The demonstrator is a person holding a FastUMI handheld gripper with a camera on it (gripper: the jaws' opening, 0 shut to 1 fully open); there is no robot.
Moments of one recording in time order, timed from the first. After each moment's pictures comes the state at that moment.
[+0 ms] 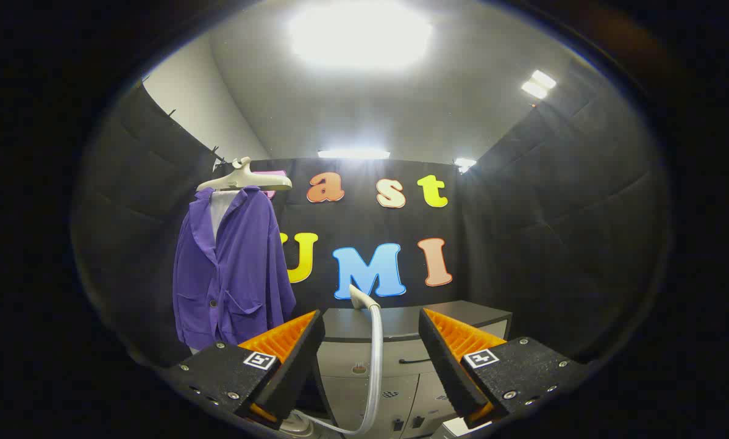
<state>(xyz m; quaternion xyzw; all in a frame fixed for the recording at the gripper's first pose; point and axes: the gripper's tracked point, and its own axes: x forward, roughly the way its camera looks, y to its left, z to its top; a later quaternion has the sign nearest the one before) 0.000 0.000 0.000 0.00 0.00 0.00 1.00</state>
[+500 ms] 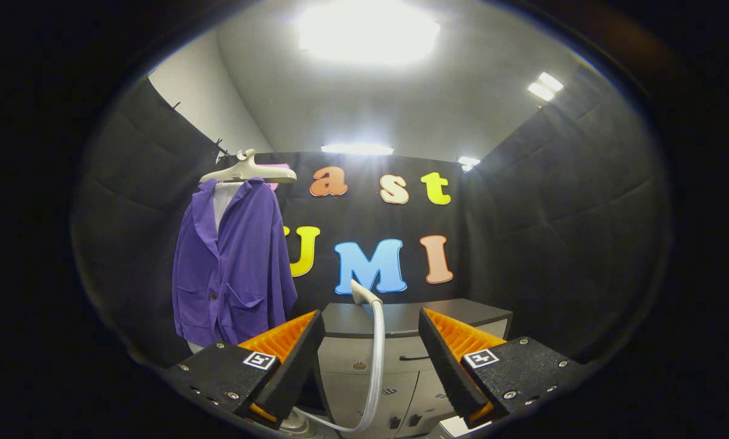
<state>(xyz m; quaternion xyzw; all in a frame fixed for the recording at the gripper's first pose) 0.001 0.009 -0.008 -0.02 0.01 0.00 1.00</state>
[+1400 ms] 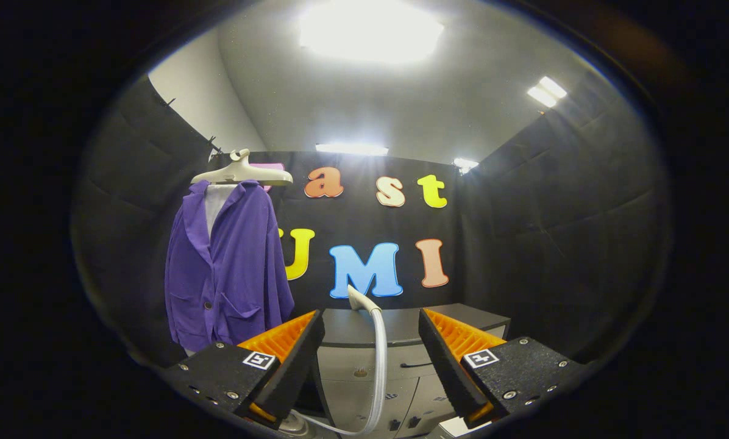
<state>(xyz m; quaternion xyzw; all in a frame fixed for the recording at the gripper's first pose) 0.026 0.024 0.021 -0.01 0.01 -0.02 1.00</state>
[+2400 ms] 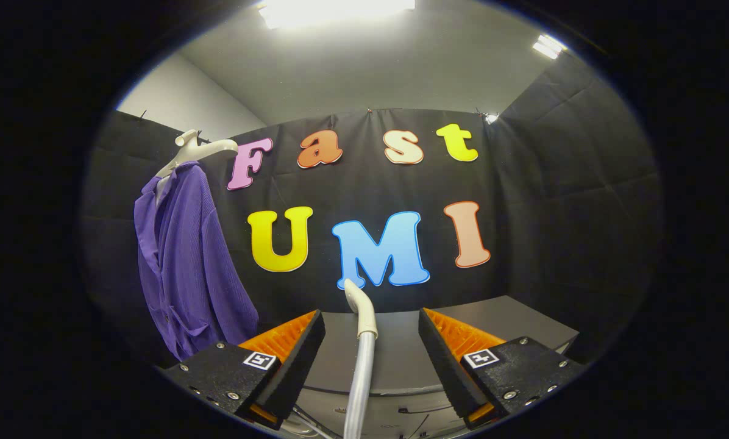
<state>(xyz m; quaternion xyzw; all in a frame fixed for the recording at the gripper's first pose) 0.266 -0.039 -0.032 0.05 0.11 0.09 0.99</state>
